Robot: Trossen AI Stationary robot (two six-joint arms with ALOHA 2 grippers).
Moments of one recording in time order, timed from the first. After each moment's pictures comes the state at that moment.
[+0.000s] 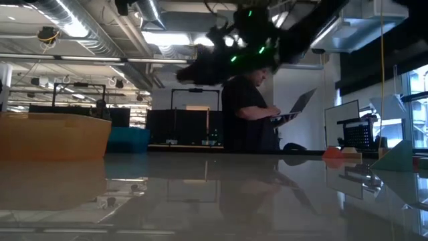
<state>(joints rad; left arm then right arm) -0.10 0.80 0.58 0.42 -0.36 0.02 -0.20 1.90 1.13 0.62 0.04 -0.05</state>
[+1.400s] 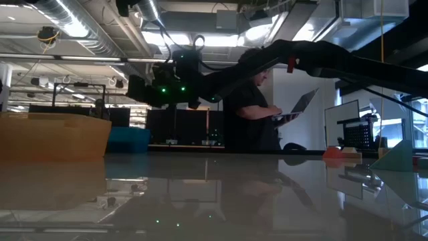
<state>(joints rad) -0.09 0.81 0.58 0.42 -0.36 0.02 -0.33 2.75 2.35 0.47 0.04 0.06</state>
